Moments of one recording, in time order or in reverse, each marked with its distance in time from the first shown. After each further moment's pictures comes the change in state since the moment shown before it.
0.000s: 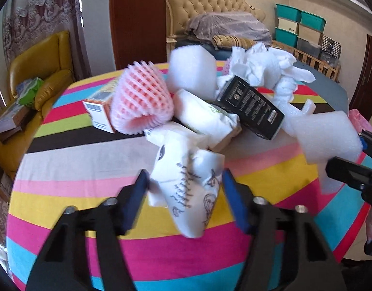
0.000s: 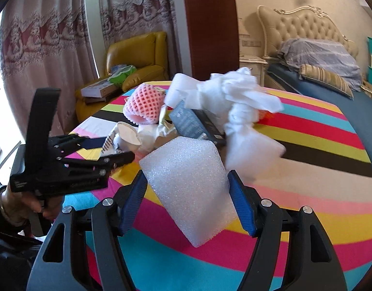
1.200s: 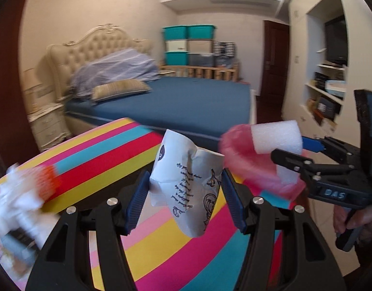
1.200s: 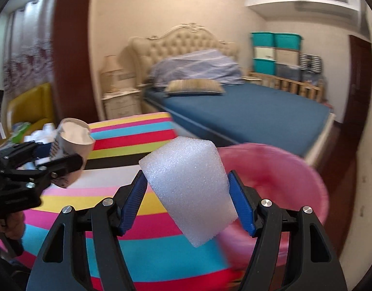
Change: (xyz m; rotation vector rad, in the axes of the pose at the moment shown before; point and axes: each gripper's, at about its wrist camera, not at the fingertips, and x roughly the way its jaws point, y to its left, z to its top) left arm -0.009 -0.330 0.075 0.383 -0.243 -0.513; right arm -0.192 -0.229 -0.080 0.313 -0.201 -0.636
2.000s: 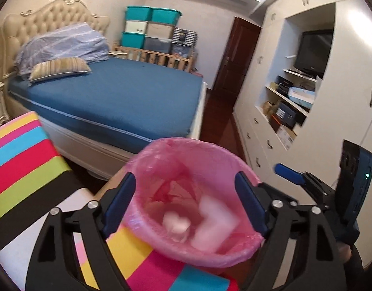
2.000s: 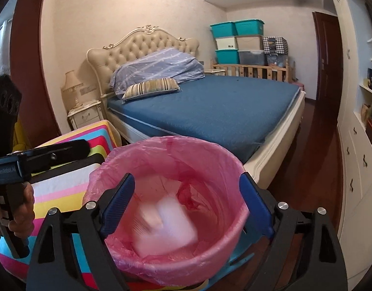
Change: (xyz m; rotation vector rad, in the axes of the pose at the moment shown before) left arm 0.194 -0.104 0.073 -0.091 0.084 -0.311; right arm 0.014 -0.153 -0.026 0.164 -0.003 -0.110
